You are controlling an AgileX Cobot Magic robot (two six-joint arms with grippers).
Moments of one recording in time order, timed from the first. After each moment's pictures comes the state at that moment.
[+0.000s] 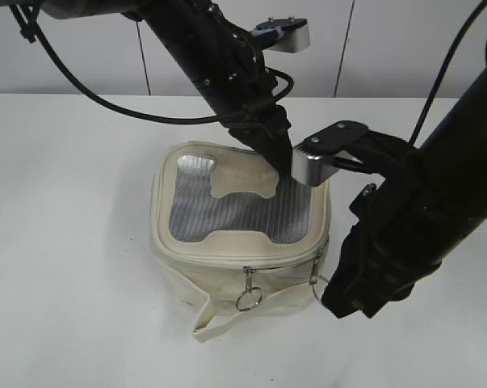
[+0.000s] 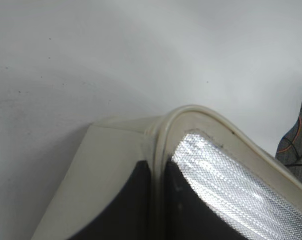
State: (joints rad) left arm -0.62 2.15 -1.86 -0.59 1.18 0.68; right arm 0.59 1.51 -0.93 0.50 0.93 -0.59
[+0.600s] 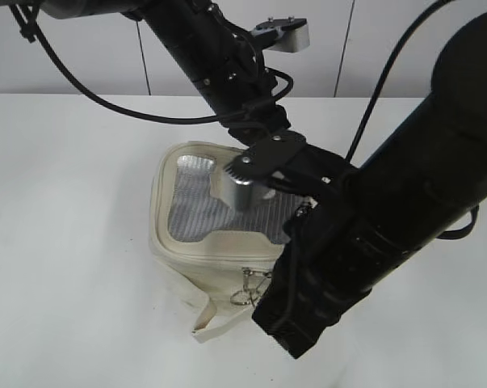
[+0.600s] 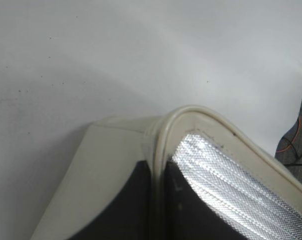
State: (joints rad) left arm -0.62 2.15 -1.86 -0.59 1.18 0.68; right arm 0.78 1.52 -0.92 0.58 0.78 -0.60
